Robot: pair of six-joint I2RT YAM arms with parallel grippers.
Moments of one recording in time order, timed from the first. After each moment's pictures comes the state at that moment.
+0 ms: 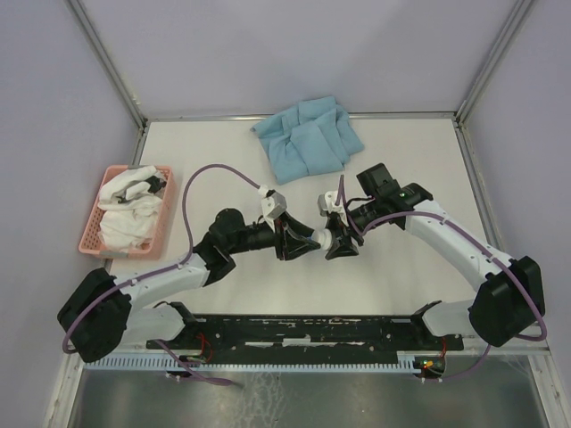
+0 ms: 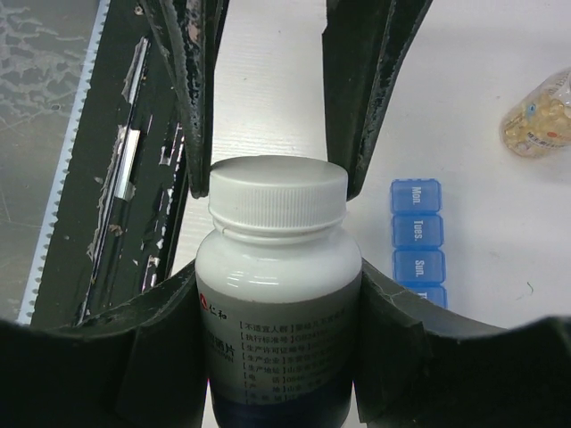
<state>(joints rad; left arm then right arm) -0.79 1.20 0.53 0.71 0.62 -0.27 0.51 1.35 1.08 -0.82 -0.98 -0.92</state>
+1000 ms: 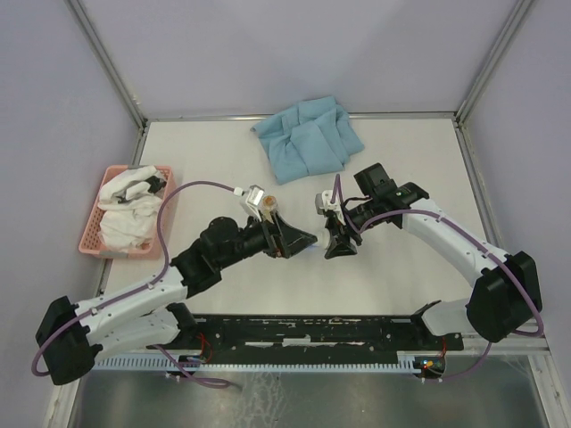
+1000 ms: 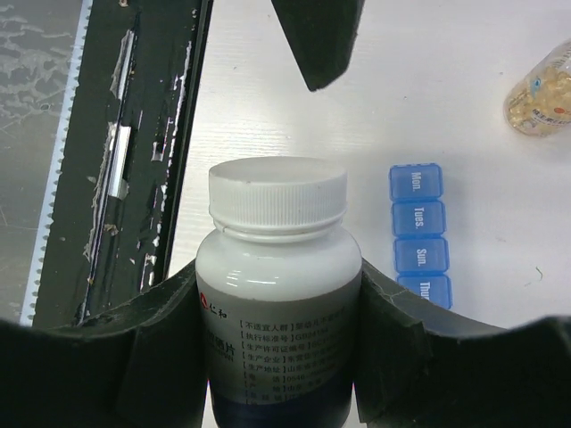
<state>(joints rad) -0.90 0.97 0.60 0.25 0.13 -0.92 0.52 1.38 1.08 -0.80 -0.94 -0.87</state>
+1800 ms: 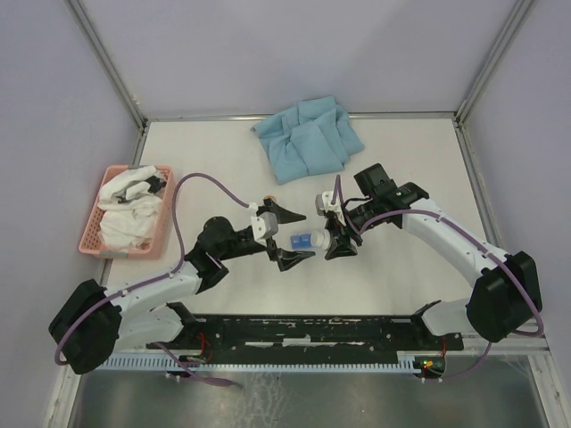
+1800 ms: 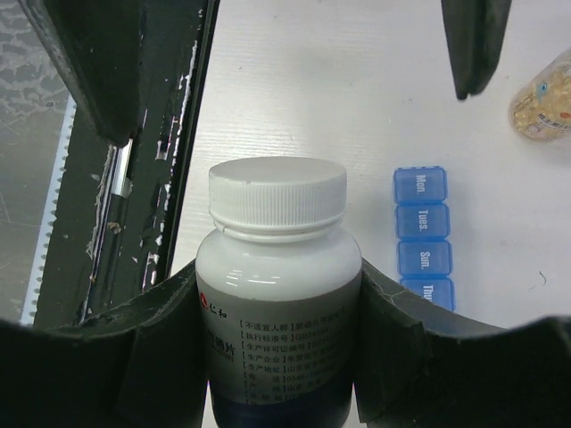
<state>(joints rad) -0.79 1.08 0.43 0.76 0.56 0.05 0.52 1.38 1.08 -0.81 -0.95 -0.89</state>
